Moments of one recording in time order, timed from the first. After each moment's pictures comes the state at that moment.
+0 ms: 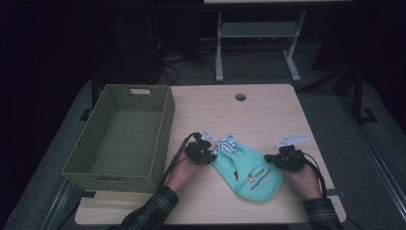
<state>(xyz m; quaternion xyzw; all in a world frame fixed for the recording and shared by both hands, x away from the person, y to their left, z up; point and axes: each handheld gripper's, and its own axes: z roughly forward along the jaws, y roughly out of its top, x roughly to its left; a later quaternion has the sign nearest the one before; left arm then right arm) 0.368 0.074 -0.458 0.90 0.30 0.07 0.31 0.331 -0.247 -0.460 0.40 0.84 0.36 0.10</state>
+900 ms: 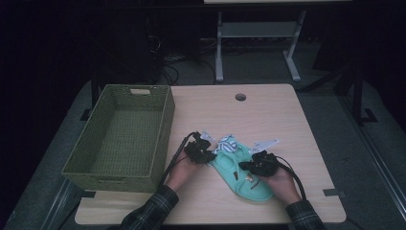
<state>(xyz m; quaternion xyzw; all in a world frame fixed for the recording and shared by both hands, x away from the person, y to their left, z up) 0.370 0.075 -0.458 0.90 0.30 0.07 0.32 0.326 -0.173 -0.468 0.32 0.88 0.36 0.06</state>
